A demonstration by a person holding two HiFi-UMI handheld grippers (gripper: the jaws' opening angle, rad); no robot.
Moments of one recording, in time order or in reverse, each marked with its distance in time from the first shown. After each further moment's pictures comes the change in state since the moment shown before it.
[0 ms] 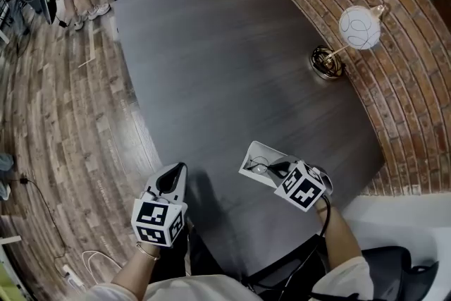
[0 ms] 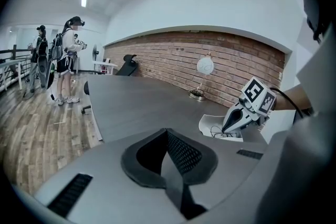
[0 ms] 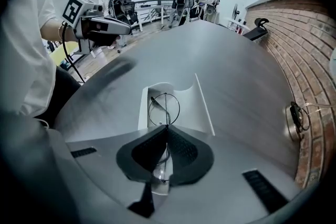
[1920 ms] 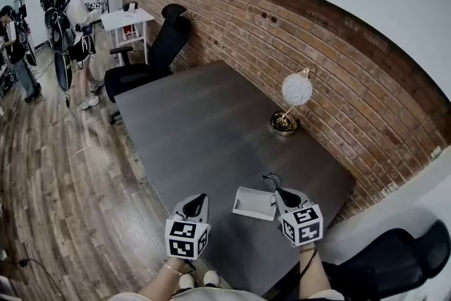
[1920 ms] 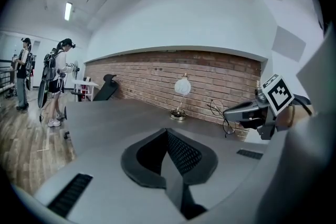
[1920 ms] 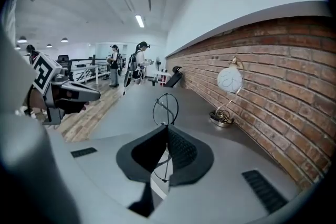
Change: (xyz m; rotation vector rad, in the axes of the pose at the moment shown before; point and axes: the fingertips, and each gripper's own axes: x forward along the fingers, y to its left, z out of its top) left arm -0.015 -0.058 0.091 0.141 -0.164 -0.163; right arm -0.172 -0.023 0.037 0.532 -0.614 -0.617
